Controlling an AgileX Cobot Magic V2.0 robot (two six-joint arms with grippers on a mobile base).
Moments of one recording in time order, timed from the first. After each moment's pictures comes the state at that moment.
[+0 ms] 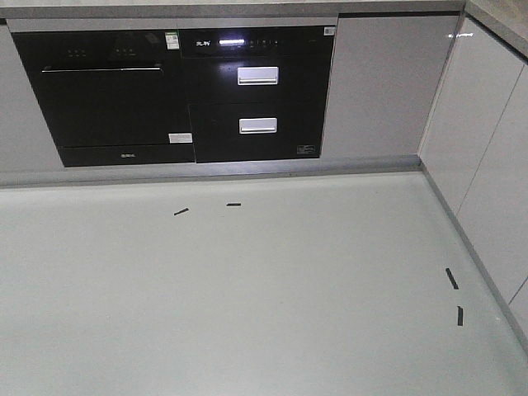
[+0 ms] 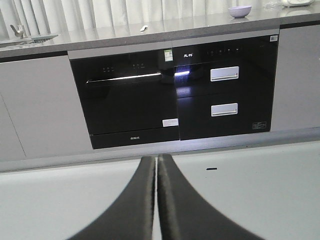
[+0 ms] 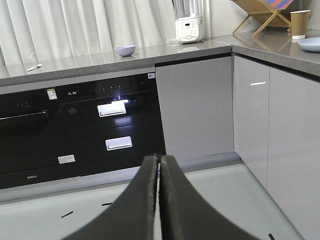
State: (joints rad) left arm 0.10 -0.01 0.03 -0.07 0.18 0.11; right arm -0.05 -0.01 0.03 -0.20 0.08 0.32
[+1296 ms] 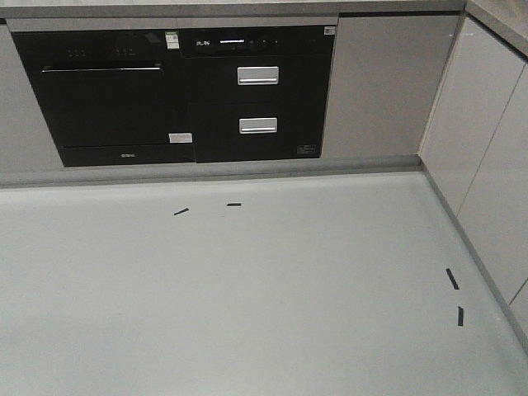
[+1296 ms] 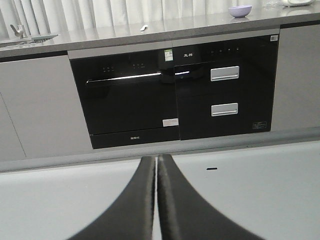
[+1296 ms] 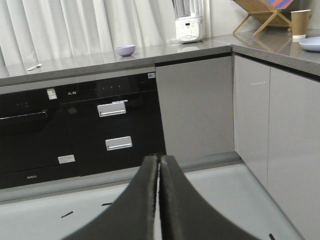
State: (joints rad) left arm 0.10 -0.01 0.03 -0.07 0.18 0.11; right arm -0.05 -0.01 0.03 -0.20 0.08 0.32
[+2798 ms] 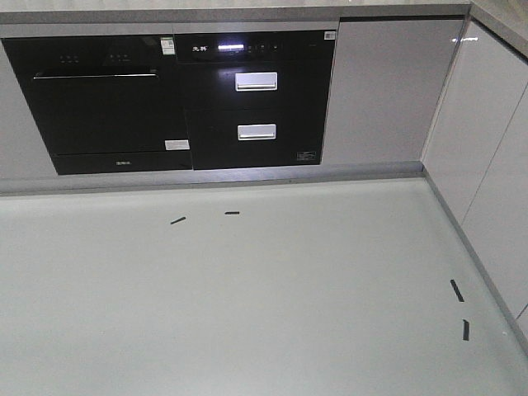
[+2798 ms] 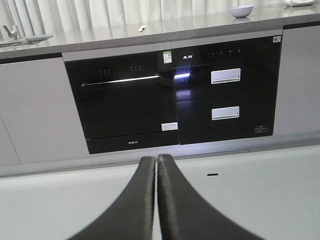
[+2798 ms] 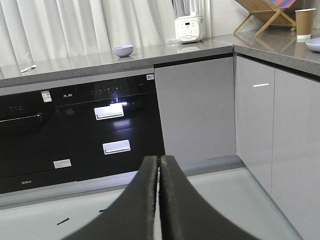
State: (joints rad) left arm 0.10 -0.01 0.03 -0.07 0.18 0.11; right arm -0.05 -0.01 0.03 -0.20 0.08 0.32
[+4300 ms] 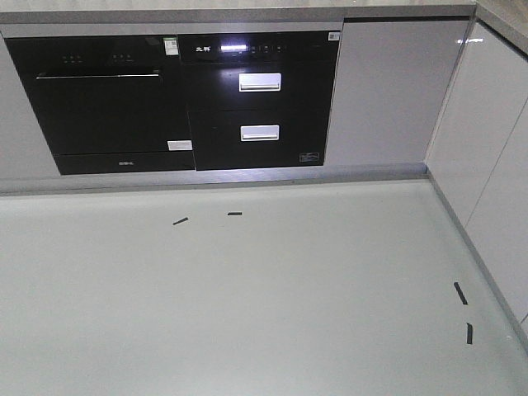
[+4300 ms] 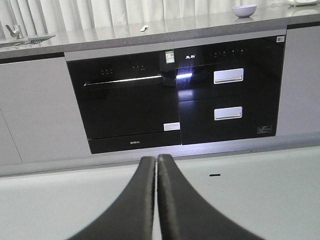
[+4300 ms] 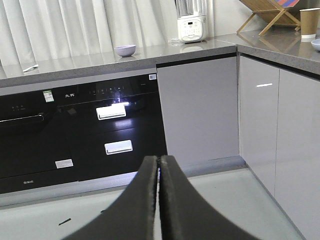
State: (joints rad) left arm 0.10 -0.01 0.03 -0.07 0.18 0.11; right arm -0.05 -0.01 0.03 -0.20 0.08 0.32
